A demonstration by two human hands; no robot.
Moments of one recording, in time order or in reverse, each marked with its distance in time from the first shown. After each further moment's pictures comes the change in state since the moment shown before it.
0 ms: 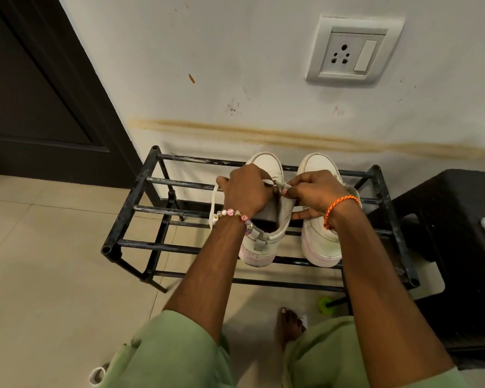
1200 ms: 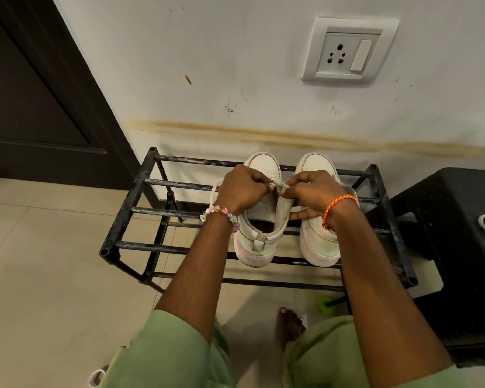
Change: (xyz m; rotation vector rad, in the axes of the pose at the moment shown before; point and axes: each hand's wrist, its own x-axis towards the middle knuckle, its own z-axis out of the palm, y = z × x) left_hand 0.007 -0.011 -0.002 -0.368 -0.112 -0.009; right_hand 0.001 0.001 -0.002 -0.002 -0.026 0.003
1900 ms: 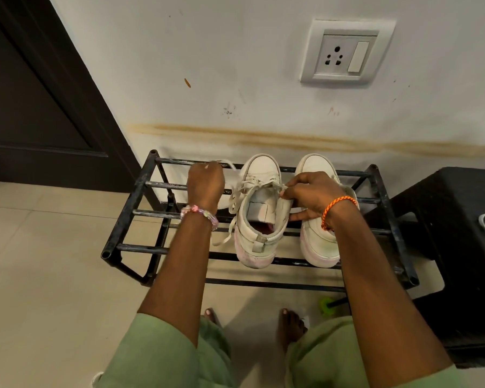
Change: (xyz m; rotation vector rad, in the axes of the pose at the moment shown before) left_hand 0.002 -0.008 -0.033 -0.461 0.371 -0.399; right_hand 0.004 0.004 -0.001 0.010 -0.001 -0.005
